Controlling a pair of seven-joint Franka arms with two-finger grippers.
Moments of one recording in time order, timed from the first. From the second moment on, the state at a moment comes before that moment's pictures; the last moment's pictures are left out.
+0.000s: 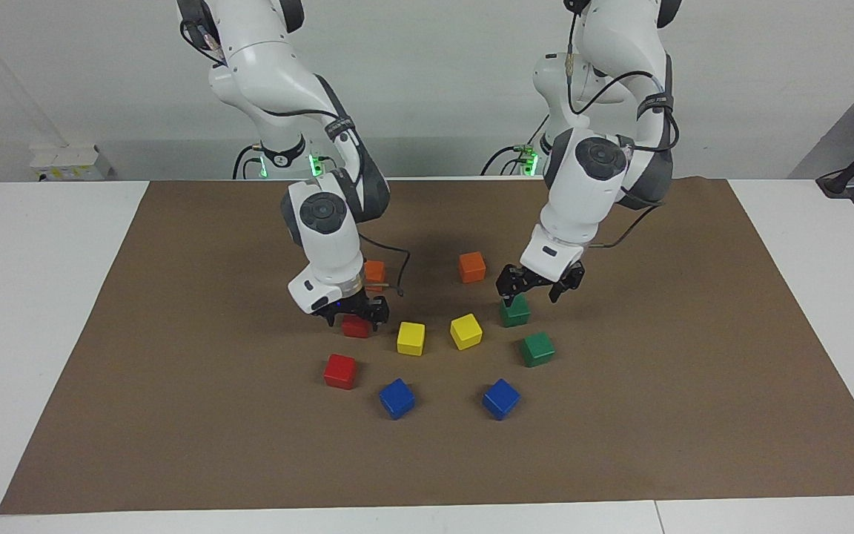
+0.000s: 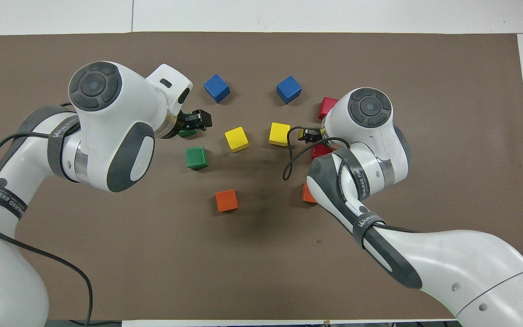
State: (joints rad) left arm -0.30 0.27 -0.13 -1.76 -0.04 2.13 -0.48; right arm 0.28 0.41 0.09 -1.84 -0.05 2.28 0.56
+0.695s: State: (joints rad) left arm -0.30 0.35 -0.12 -1.79 -0.02 2.20 -0.59; right arm 0.28 0.38 0.09 -1.85 -0.05 2.25 0.56
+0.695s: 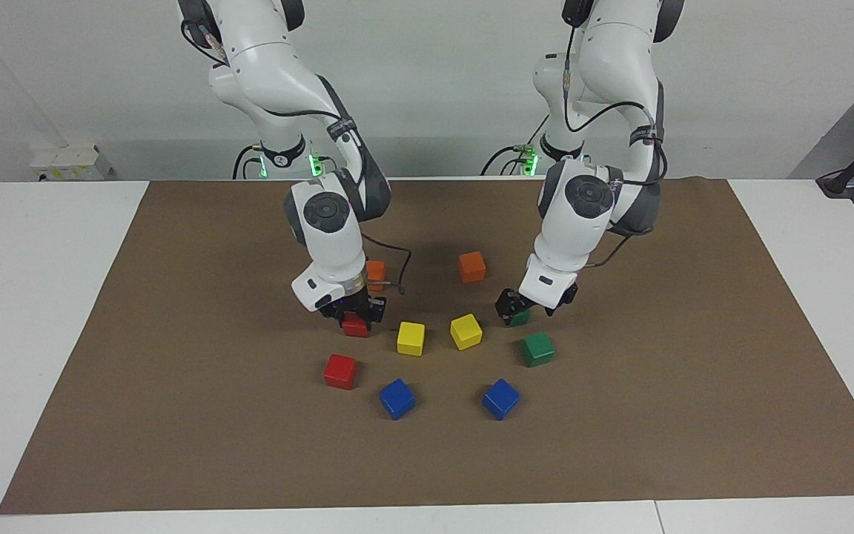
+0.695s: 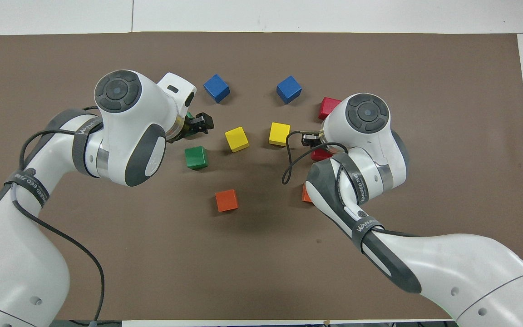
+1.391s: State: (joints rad) left arm -0.32 0.35 -0.12 -1.85 -0.02 2.25 -0.83; right arm -0.06 0.21 0.07 -1.84 -0.06 2.06 -0.02
